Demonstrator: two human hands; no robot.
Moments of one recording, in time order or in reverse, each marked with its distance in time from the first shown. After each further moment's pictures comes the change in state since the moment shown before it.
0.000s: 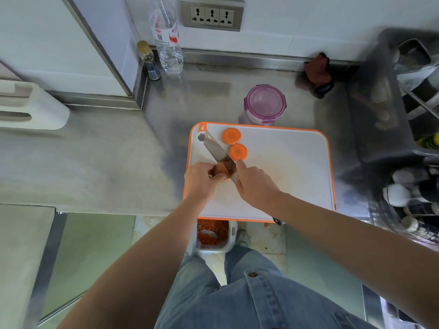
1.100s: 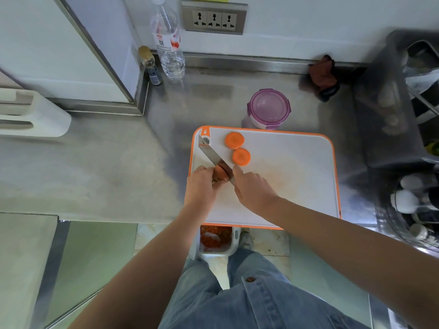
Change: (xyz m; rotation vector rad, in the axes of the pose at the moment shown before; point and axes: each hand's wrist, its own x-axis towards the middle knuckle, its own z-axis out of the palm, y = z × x) left_hand 0.004 -0.008 -0.001 0.111 0.004 0.040; right_hand 0.017 -0.004 0.003 -0.043 -0.003 -0.078
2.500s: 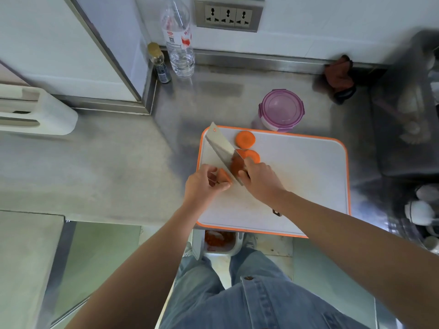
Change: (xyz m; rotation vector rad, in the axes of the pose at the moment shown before) left_hand 0.013 -0.020 -0.013 -0.297 -0.063 -0.114; right_hand 0.036 0.013 -0.002 0.182 0.078 0.101
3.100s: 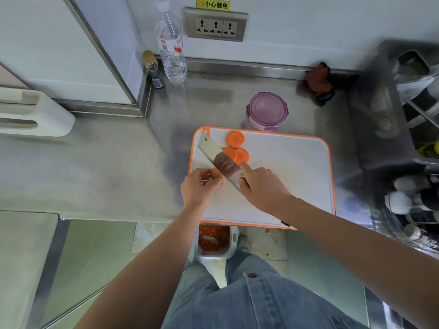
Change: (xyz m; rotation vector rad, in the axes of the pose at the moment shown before) left_hand -0.022 0.010 0.019 -0.246 0.156 -0.188; right_hand -0.060 -0.009 -0.030 -0.124 -0.001 -0.119
